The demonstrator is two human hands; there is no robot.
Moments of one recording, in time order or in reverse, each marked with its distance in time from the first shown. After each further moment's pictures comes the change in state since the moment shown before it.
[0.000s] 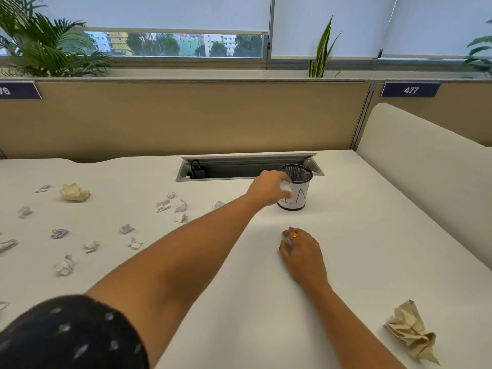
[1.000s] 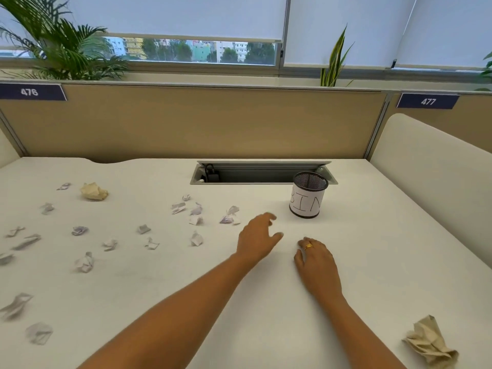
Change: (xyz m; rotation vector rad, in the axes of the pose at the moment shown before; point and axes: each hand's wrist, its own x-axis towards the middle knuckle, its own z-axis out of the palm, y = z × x) left_hand -0.083 -0.058 0.041 -0.112 0.165 -0.161; right_hand -0.006 -0.005 0.004 -0.064 -0.018 0.028
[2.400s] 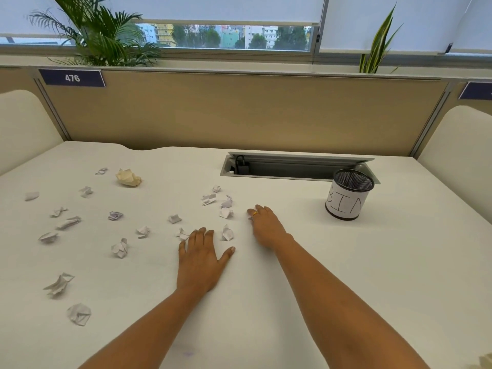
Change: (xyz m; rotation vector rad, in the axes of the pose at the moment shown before) left_hand -0.071 -0.139 -0.062 0.534 0.270 -0.280; right_hand 0.085 -0.147 0.065 -0.026 -0.477 -0.299
